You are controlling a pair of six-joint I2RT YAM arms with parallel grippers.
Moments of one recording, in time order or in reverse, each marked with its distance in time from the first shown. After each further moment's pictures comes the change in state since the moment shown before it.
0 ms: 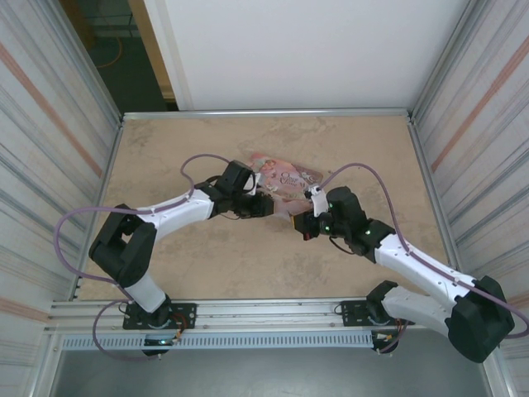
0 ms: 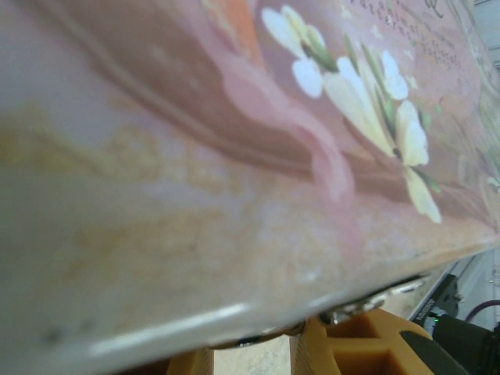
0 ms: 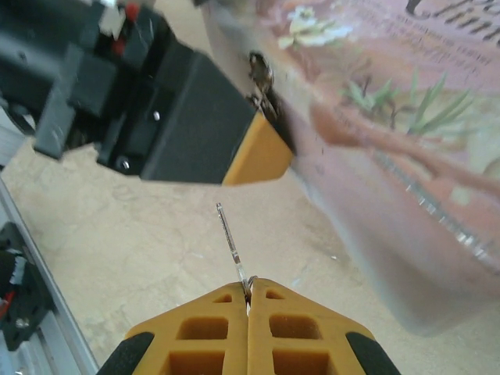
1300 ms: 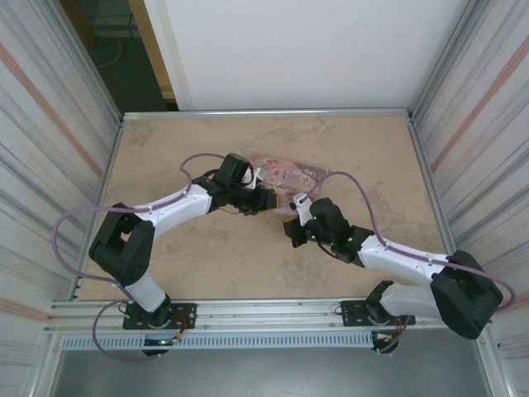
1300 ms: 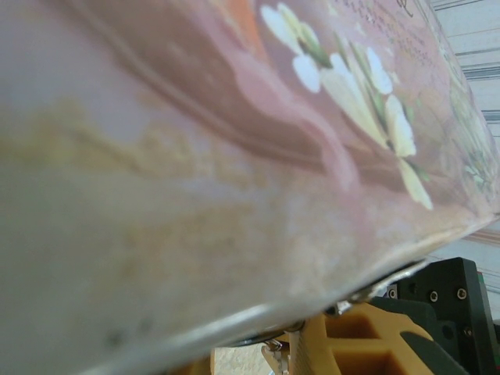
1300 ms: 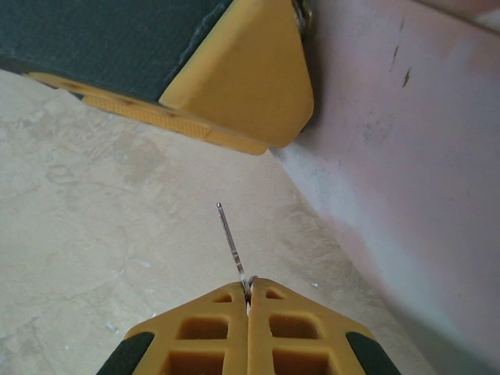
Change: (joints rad) left arm 0.028 0.006 0.049 -0.007 0.148 -0.100; right arm 0.112 0.167 -0.088 0.280 0.158 -0.093
